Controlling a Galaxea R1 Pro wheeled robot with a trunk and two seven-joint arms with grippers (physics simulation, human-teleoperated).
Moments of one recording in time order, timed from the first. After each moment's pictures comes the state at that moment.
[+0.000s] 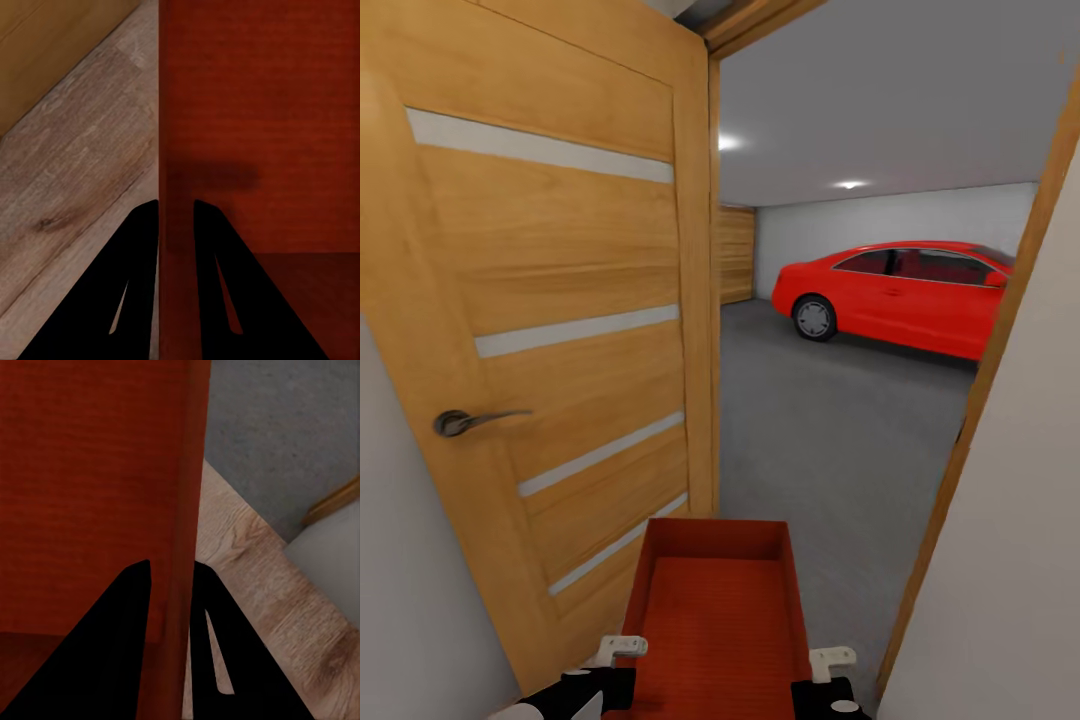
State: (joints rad) left arm -0.60 -0.06 0.04 -0.01 -0.05 0.05 0.01; right arm -0.54 0.12 0.56 0.00 -0.47 -0.12 -0.14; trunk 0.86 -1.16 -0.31
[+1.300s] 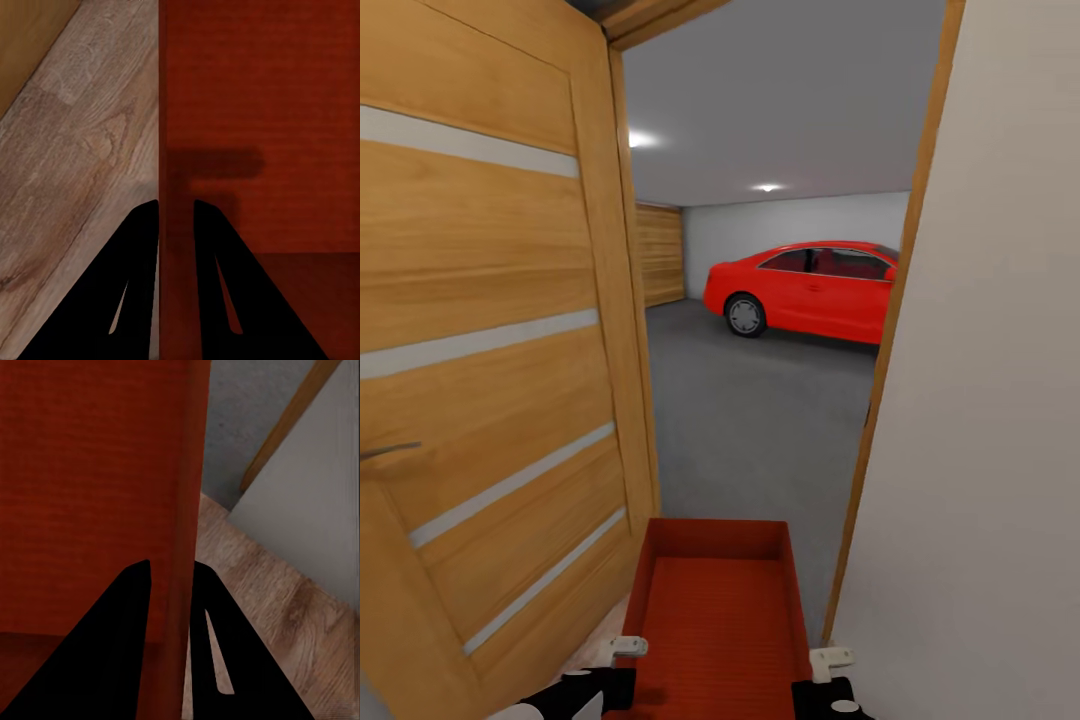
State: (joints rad) left arm -0.60 -0.06 0.04 -0.01 -0.05 0.05 0.01; right arm -0.54 0.12 0.56 0.00 -0.47 -0.12 -0.14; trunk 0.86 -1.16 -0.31
